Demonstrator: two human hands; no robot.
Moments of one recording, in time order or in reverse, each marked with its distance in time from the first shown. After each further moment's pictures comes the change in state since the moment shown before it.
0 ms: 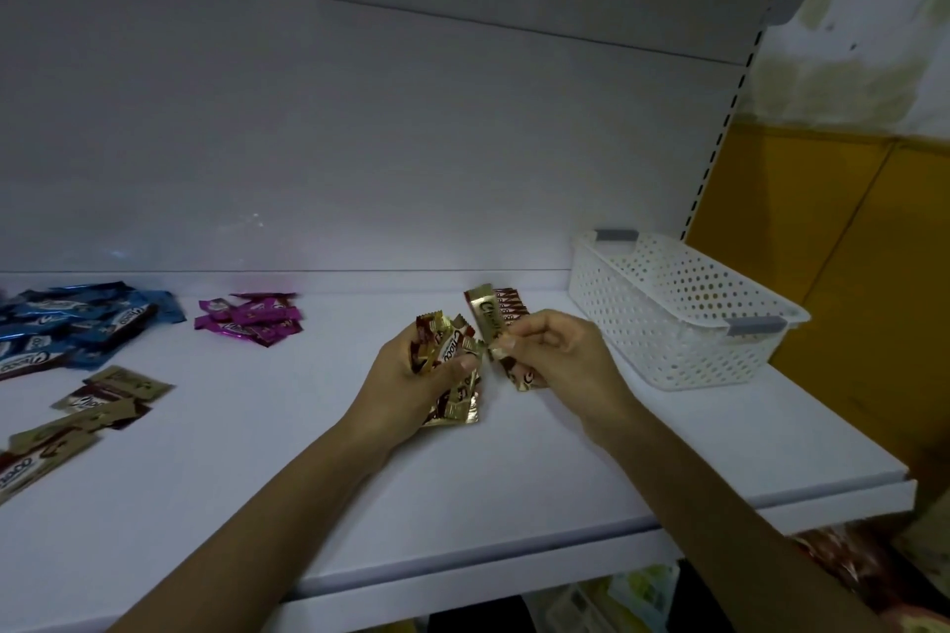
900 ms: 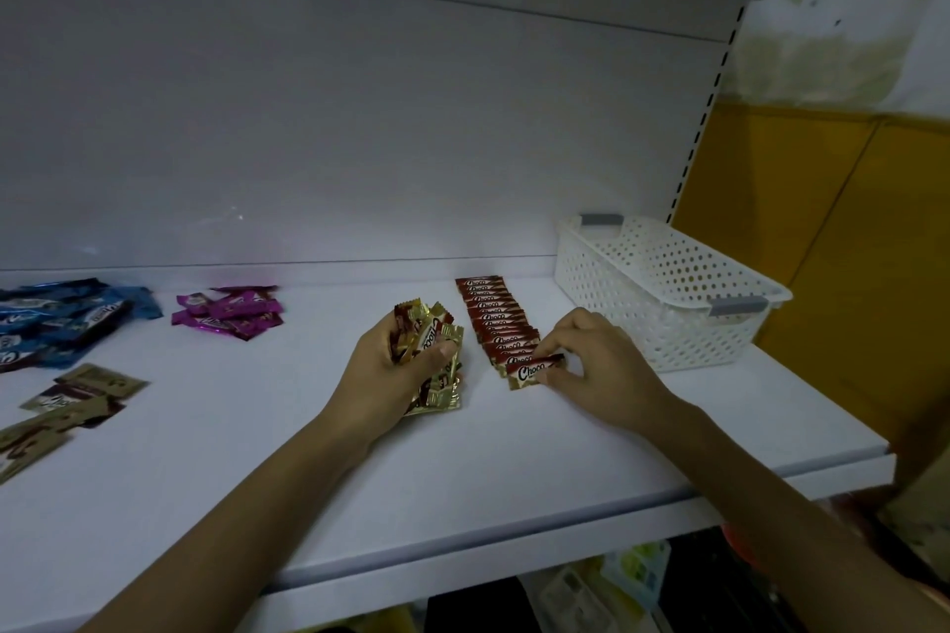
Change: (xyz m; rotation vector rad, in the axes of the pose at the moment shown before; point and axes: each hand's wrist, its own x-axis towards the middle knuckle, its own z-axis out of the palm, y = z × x) left_hand -0.002 0.001 0.004 0.010 0.056 -0.026; right_hand 0.003 0.037 -0.060 -0.970 -0.087 -0.282
